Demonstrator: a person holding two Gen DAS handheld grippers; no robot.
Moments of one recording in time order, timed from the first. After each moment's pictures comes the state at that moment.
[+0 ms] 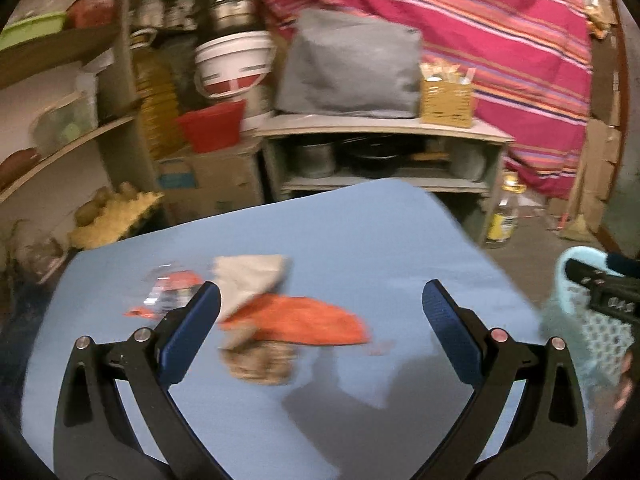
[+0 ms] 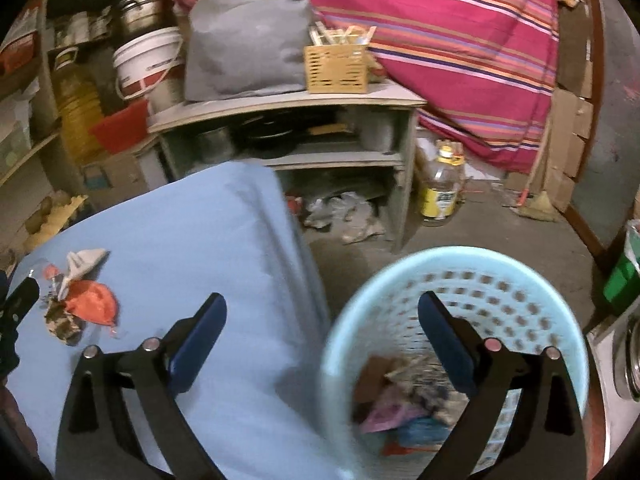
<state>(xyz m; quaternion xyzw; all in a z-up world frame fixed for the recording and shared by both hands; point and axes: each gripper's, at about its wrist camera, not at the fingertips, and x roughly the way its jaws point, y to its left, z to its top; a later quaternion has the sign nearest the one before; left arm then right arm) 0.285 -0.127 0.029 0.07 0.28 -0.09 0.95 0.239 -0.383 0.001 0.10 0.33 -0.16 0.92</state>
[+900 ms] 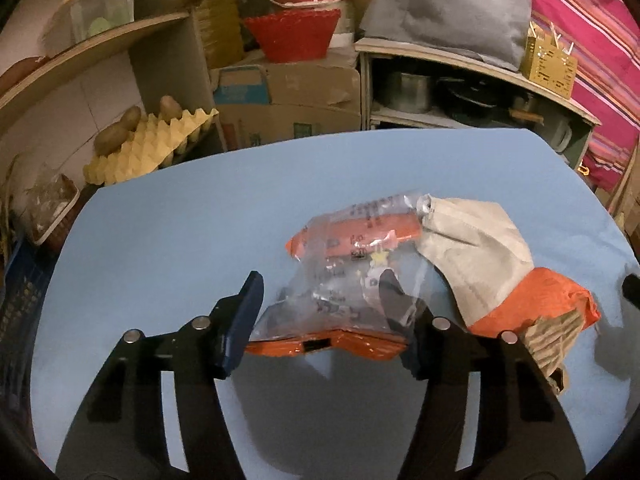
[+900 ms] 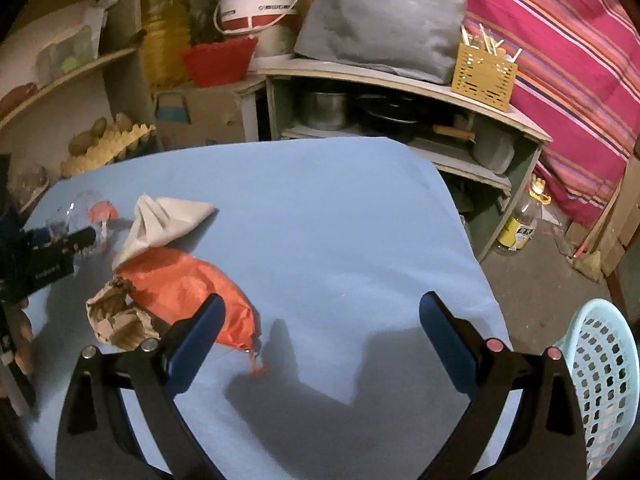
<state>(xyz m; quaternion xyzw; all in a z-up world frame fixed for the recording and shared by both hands) 0.405 0.028 -0.044 0.05 0.39 -0.04 0.92 0.328 -0.226 -0.025 0.00 0.38 -0.05 0.93</state>
